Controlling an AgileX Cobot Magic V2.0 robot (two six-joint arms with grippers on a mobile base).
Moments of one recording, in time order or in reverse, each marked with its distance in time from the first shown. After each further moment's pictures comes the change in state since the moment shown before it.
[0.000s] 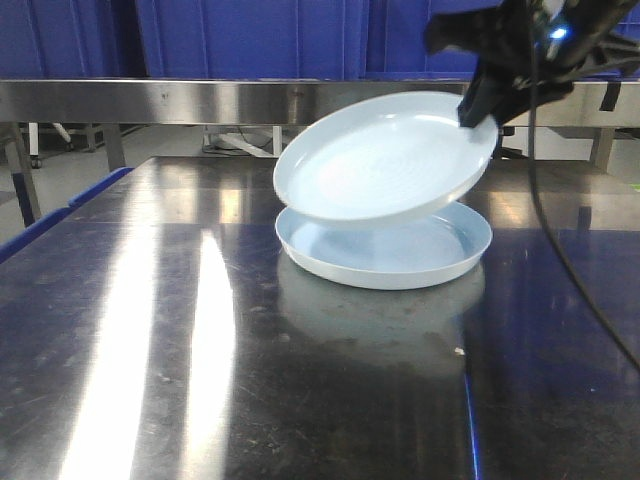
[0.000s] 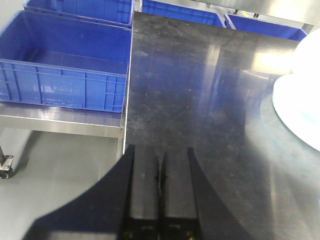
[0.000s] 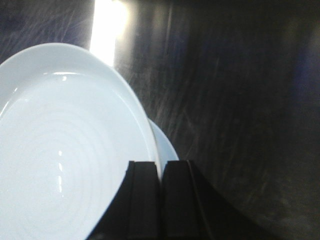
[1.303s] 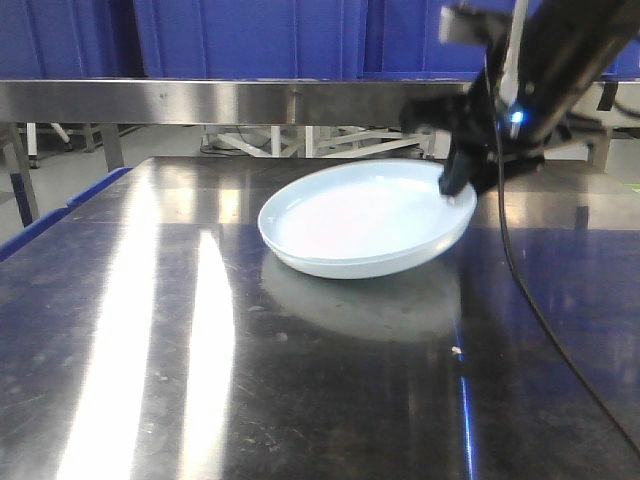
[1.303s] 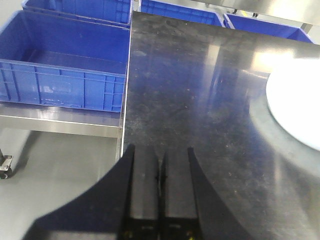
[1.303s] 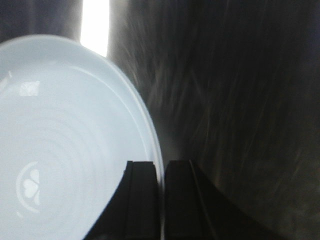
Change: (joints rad) left arm 0.000 0.000 0.000 0.000 0.000 0.000; right arm 0.011 0.087 -0.008 0.025 -0.011 0.007
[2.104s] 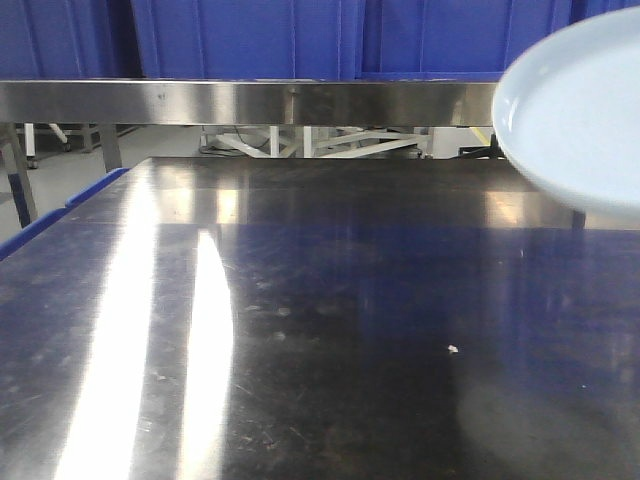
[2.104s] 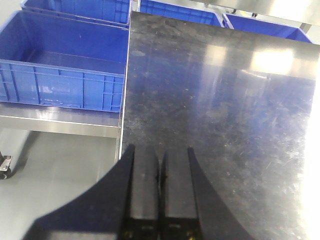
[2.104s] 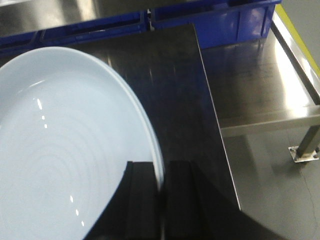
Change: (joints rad) left arm 0.000 0.000 0.000 0.000 0.000 0.000; right arm -0.355 -0.908 0.650 -0.010 -0.089 -0.008
